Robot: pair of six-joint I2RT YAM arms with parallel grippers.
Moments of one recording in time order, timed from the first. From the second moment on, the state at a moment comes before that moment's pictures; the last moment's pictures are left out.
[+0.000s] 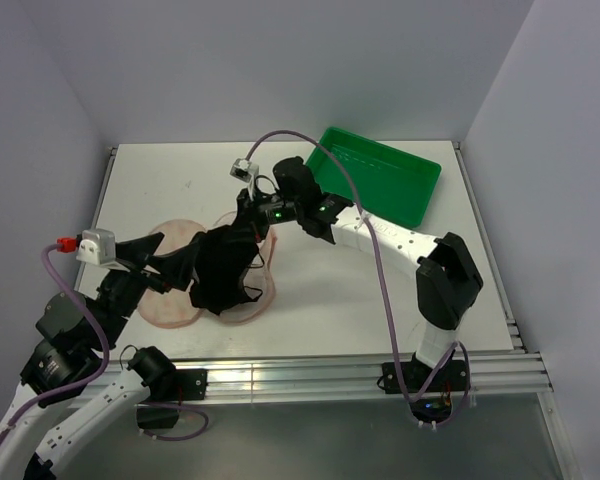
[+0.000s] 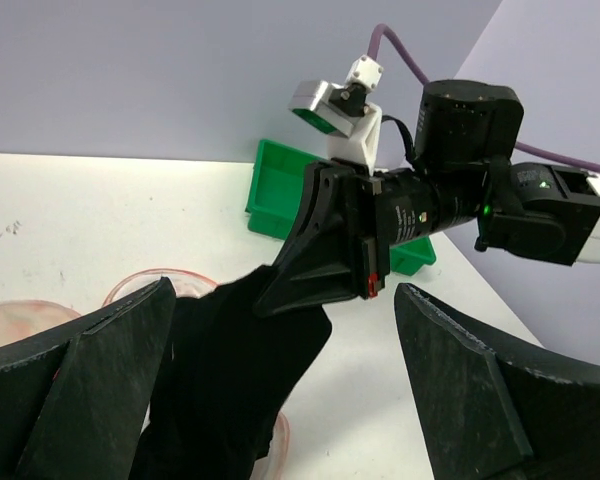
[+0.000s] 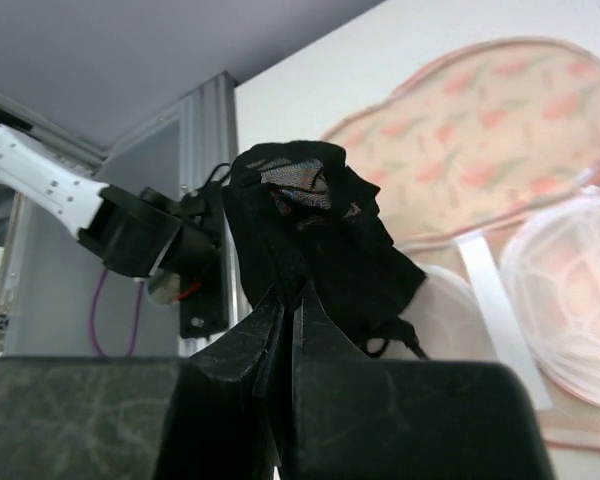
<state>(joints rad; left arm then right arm) -0.72 0.31 0.83 -0.38 -0.30 -0.34 0.80 1.77 1.44 -0.03 -0.73 0.27</state>
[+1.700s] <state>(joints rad) -0.72 0.40 0.79 -0.32 -0.29 -0.38 0.66 2.35 1.98 -0.42 -0.58 0.21</state>
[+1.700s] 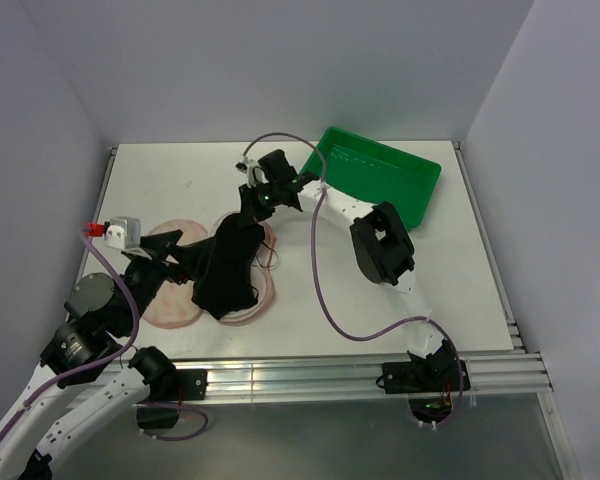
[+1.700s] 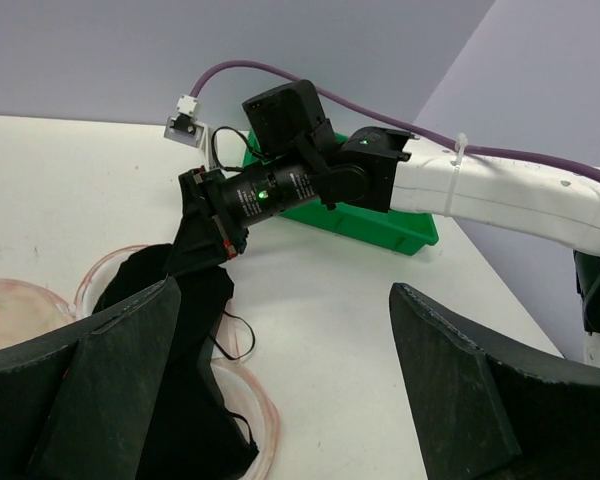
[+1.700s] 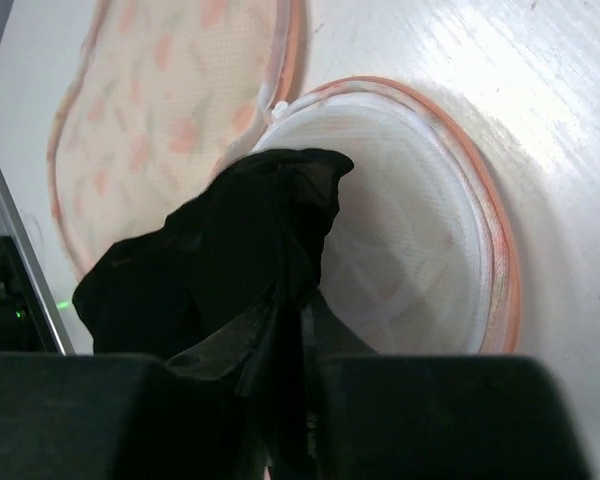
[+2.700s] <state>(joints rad) -0.72 0.40 0.76 -0.32 -0.31 -0.44 0.66 1.71 1.14 0.08 -0.10 0.55</state>
